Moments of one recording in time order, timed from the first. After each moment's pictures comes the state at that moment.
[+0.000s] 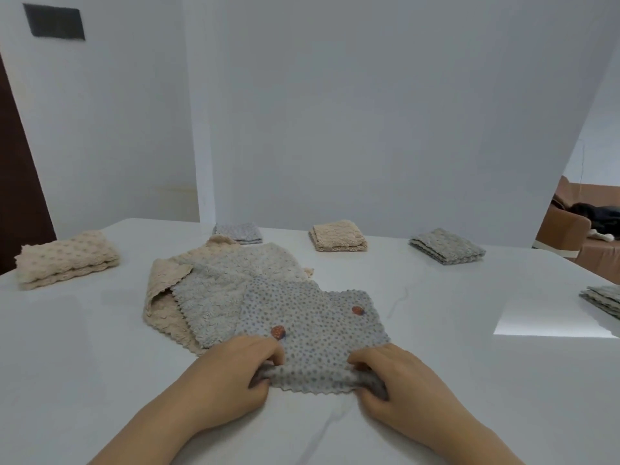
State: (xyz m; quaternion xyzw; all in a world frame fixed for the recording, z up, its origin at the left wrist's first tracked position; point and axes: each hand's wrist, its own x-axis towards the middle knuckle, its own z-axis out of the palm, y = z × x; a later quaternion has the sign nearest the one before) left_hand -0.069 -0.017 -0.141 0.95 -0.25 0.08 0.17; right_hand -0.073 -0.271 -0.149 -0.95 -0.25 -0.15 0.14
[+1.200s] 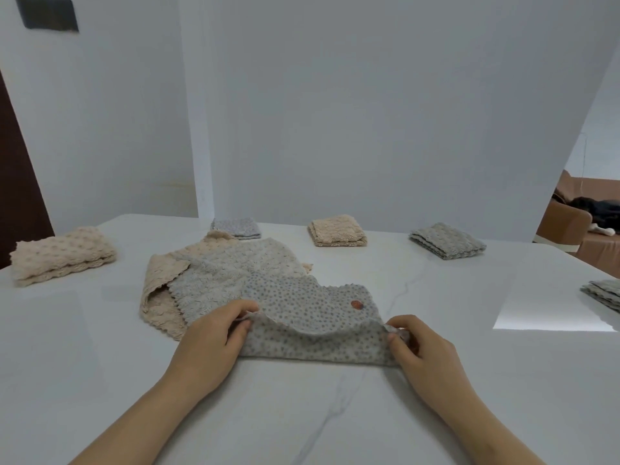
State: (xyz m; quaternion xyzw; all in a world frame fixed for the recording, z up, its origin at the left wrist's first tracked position) left_hand -0.053 -0.012 -0.146 0.91 -0.10 0.20 0.35; right_hand -0.065 -0.286 -0.144 -0.91 -0.05 -0.15 0.37
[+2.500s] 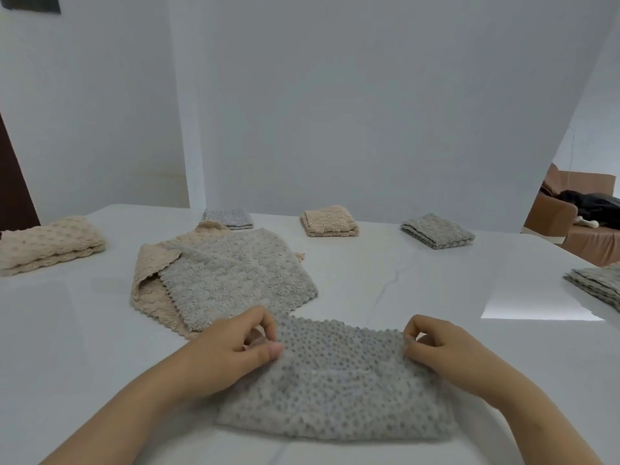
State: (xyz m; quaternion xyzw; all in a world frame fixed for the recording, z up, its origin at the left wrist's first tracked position) left_hand -0.077 -0.029 -0.126 0.90 -0.20 -0.04 0.39; right_hand -0.083 -0.320 -0.114 -0.92 -0.04 0.07 0.39
